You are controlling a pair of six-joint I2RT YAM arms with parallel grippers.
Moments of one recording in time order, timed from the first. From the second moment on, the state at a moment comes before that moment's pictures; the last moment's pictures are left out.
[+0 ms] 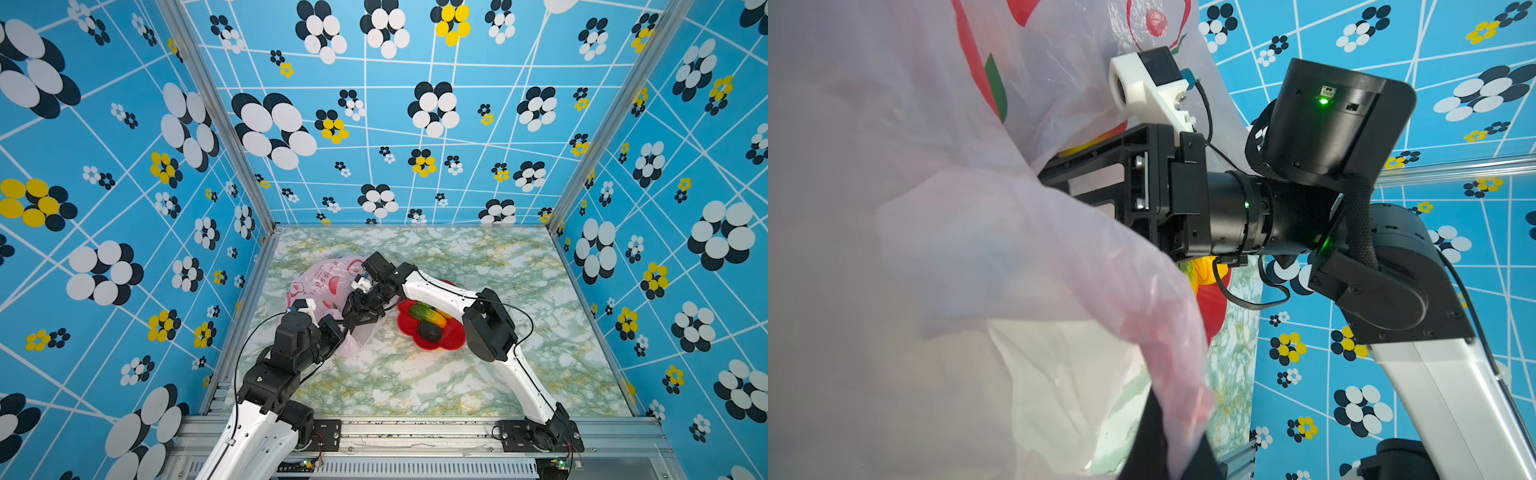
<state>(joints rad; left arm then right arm) -0.33 0.55 0.58 -0.55 0.24 -1.13 0.86 2.41 2.08 -0.71 -0.75 0.78</state>
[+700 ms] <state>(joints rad) -0.33 0.54 0.57 -0.55 0.19 -1.19 0.86 2.22 2.02 -0.79 -0.60 0.61</state>
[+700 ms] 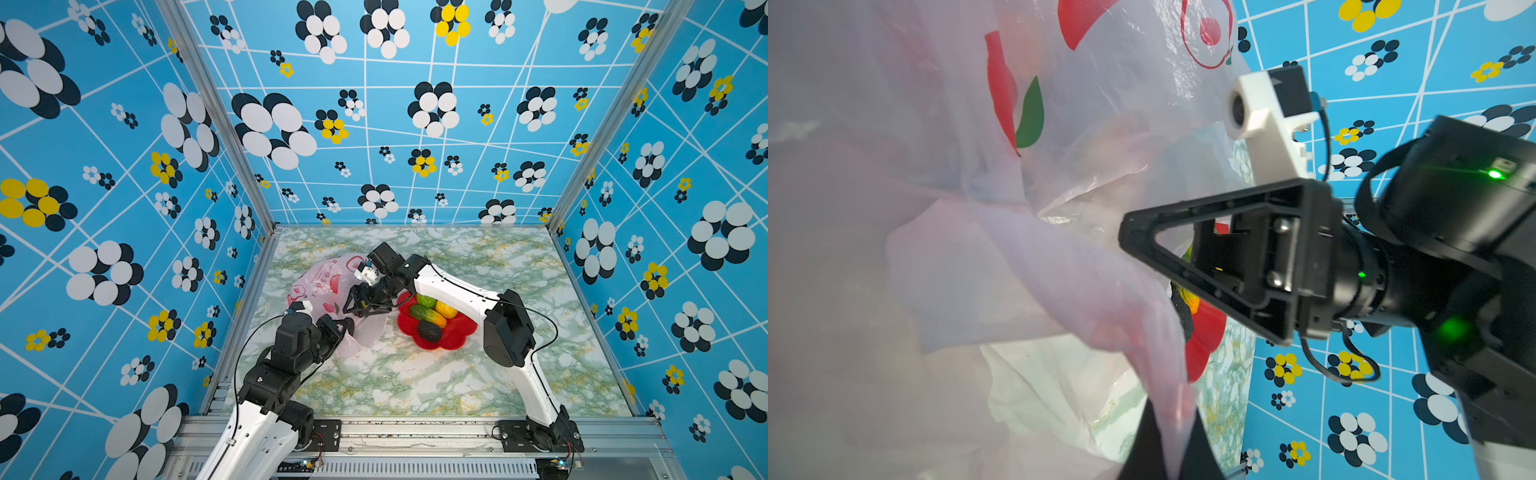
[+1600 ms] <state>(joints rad) -0.33 0.52 0.54 -0.53 0.18 -1.22 0.66 1.63 1.53 -0.97 -0.24 0.55</state>
